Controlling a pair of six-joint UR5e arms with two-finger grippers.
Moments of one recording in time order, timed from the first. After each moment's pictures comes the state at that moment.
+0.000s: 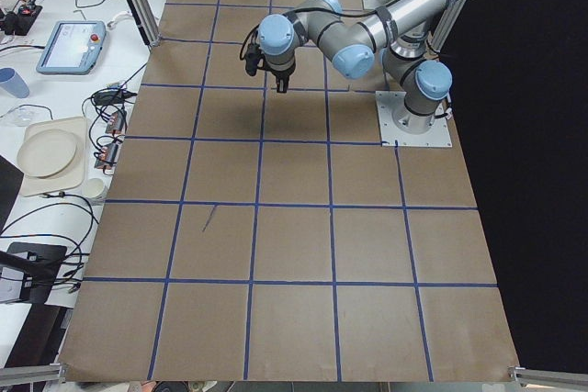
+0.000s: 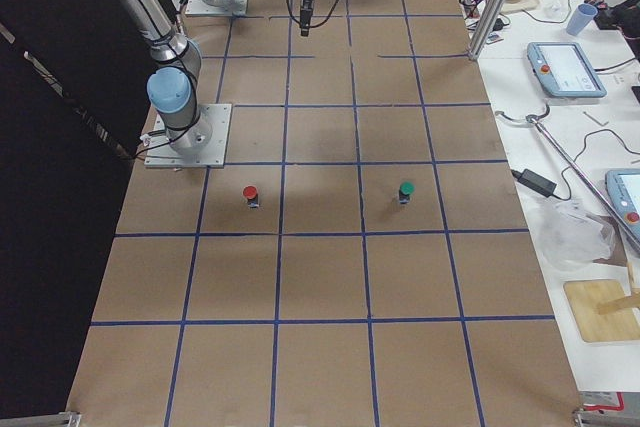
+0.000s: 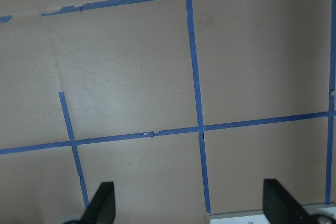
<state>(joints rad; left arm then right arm) -1.09 -1.58 -1.74 -1.76 1.11 0.67 1.60 -1.74 1.76 -1.51 -1.53 0.17</state>
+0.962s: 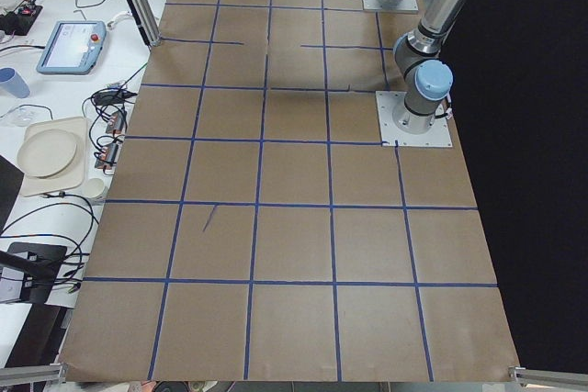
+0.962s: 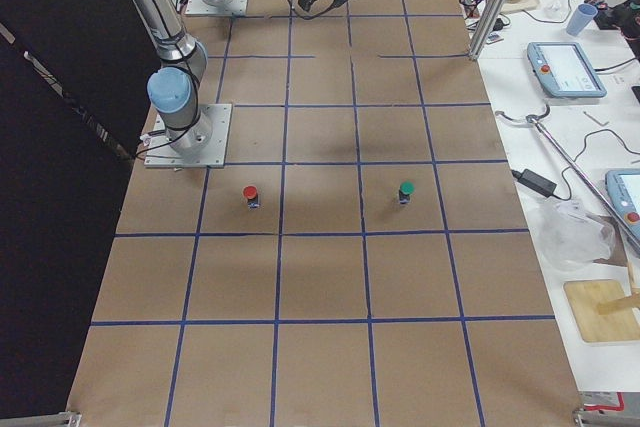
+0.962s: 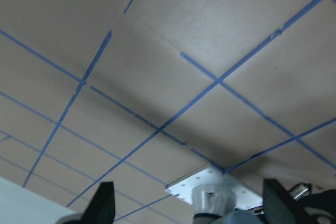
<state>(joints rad) -1.43 -1.43 -1.69 -2.12 0.23 0.61 1.43 -1.63 1.60 -1.25 -0.94 0.68</state>
